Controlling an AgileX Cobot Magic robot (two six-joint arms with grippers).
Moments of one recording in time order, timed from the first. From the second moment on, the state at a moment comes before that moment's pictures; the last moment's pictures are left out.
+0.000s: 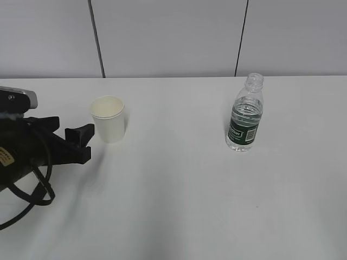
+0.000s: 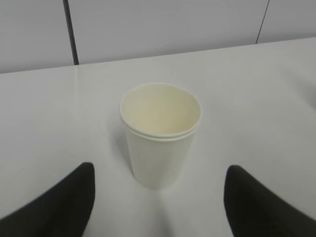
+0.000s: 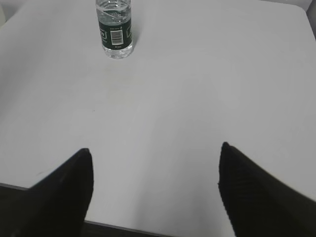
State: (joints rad) left arm -0.39 1.70 -0.40 -0.01 -0.94 -0.03; right arm 0.00 -0.02 -0.50 0.06 1.13 -0.16
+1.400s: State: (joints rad) left arm -0.39 2.13 -0.64 0.02 -1.14 -0.04; right arm 0.00 -0.02 -0.51 0.04 0.90 -0.16
